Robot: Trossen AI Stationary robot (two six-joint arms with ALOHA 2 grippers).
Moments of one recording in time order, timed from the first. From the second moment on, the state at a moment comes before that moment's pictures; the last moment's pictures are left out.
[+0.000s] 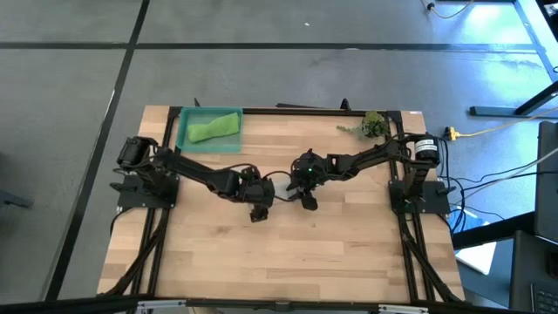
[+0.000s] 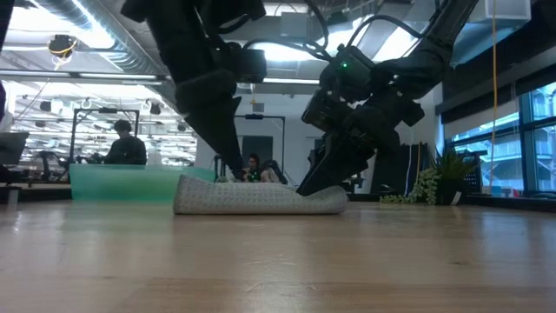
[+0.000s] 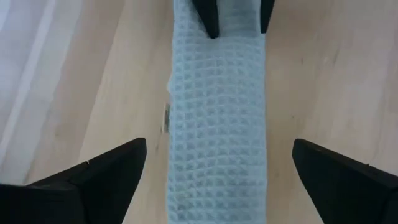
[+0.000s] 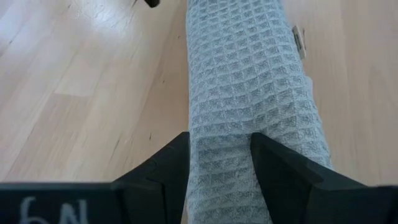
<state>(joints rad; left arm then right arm) -0.16 1.72 1.10 -0.54 -0.35 -0.34 -0.13 1.85 0.83 0.25 -0.36 -0.11</state>
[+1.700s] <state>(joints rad) -0.05 1.89 1.11 -0.45 -0.18 -0.17 -0.13 1.85 0.83 0.27 -0.36 -0.11</state>
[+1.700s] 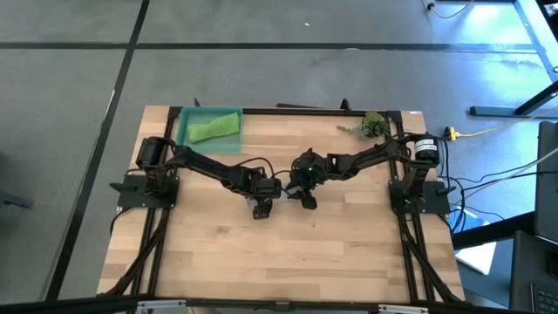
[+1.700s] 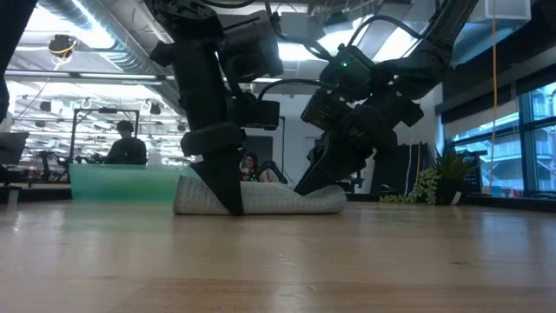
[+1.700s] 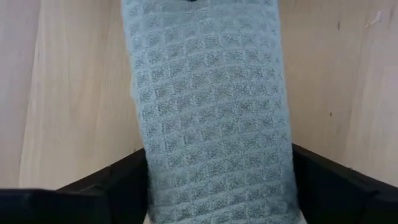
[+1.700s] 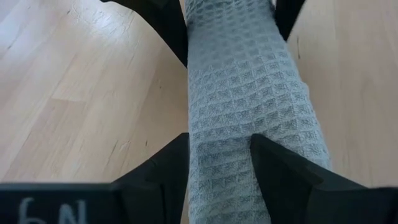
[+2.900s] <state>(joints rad) -0.10 1.89 1.11 -0.46 -0.18 -0.25 -0.14 1.85 0.85 0.29 -0.45 0.05</state>
